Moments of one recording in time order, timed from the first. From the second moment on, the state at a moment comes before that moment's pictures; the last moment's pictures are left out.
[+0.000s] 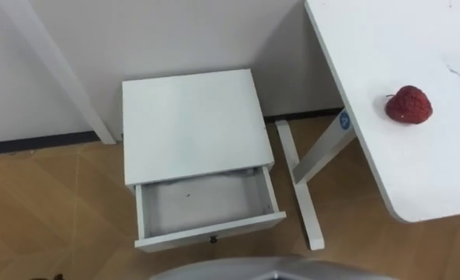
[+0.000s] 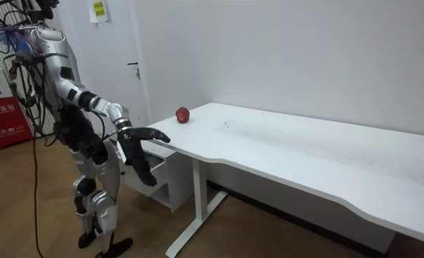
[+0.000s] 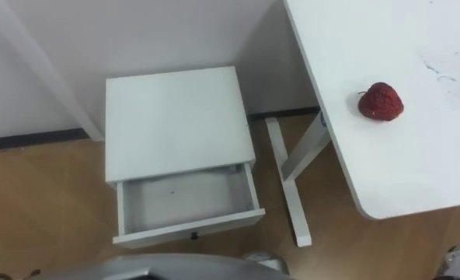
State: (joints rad) left arm 0.30 0.24 0.32 1.01 0.27 0.04 0.12; right arm 0.09 -0.36 -0.82 0.57 1.23 -0.18 -0.72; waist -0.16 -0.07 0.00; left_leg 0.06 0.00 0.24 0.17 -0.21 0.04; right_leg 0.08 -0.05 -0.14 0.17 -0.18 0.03
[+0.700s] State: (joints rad) left arm 0.28 0.24 0.22 1.02 0.27 0.02 0.11; right arm 0.10 -0.40 -0.49 0.26 0.38 -0.21 -0.76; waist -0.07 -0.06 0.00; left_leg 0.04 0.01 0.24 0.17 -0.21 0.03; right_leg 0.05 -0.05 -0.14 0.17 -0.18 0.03
